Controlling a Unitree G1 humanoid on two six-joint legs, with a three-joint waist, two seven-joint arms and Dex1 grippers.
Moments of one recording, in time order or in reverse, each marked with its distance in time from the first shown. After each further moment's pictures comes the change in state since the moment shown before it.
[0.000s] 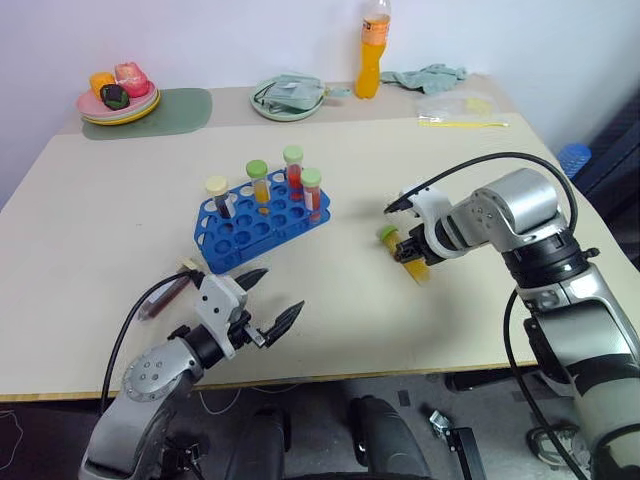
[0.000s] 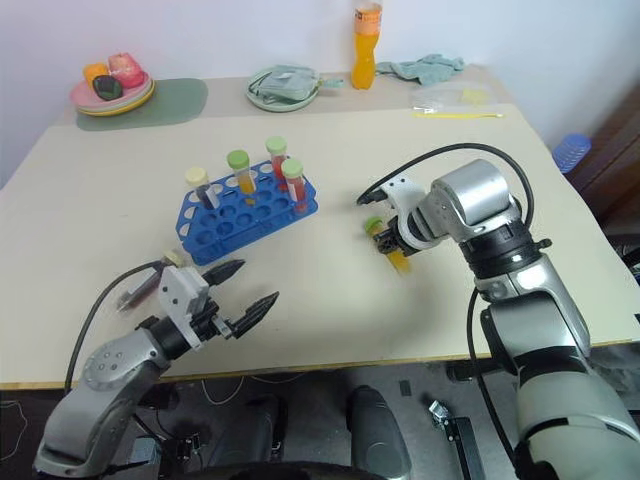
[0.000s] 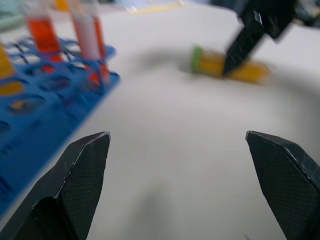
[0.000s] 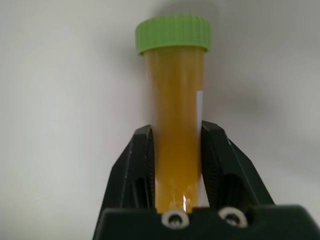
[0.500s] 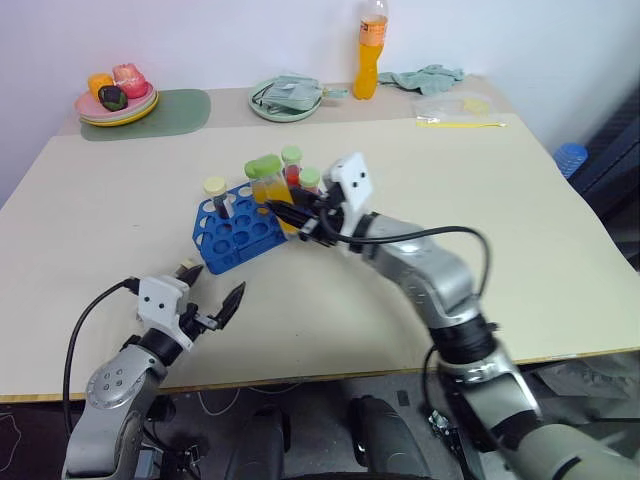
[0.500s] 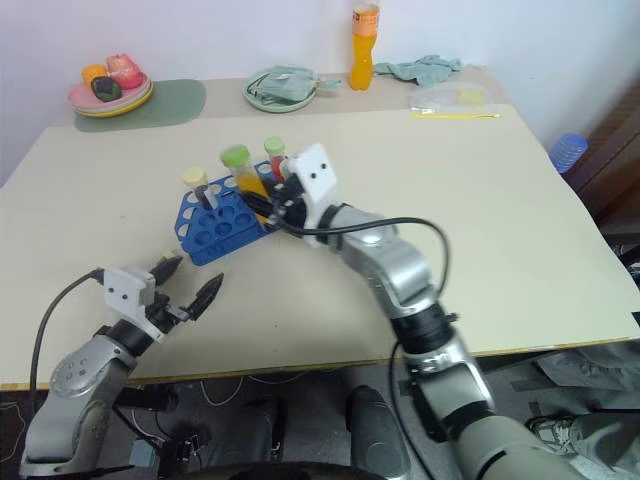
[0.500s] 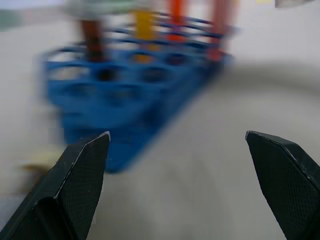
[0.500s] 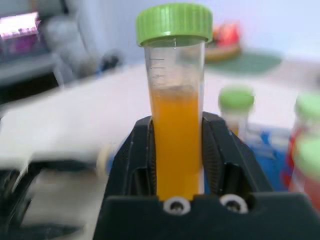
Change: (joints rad) left arm 0.000 -0.141 0.238 0.231 0.022 -0.183 0.153; right arm 0.272 0.618 -0.043 0.036 -0.275 -1.157 -0.013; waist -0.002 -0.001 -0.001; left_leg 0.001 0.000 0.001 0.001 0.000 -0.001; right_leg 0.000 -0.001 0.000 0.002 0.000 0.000
